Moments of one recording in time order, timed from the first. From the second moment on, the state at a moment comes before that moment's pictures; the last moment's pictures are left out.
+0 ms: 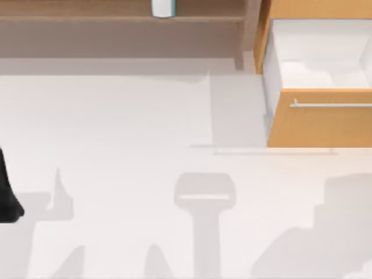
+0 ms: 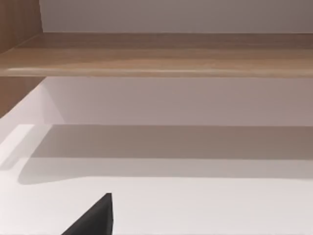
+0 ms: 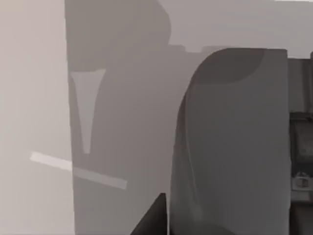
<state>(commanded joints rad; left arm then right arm) 0.00 0.00 0.00 0.00 0.00 0.00 -0.28 1.68 0.90 -0.69 -0.03 -0.30</state>
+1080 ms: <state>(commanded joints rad) 0.00 0.00 0.00 0.00 0.00 0.00 -0.28 1.68 0.90 -0.69 -0.03 -0.30</state>
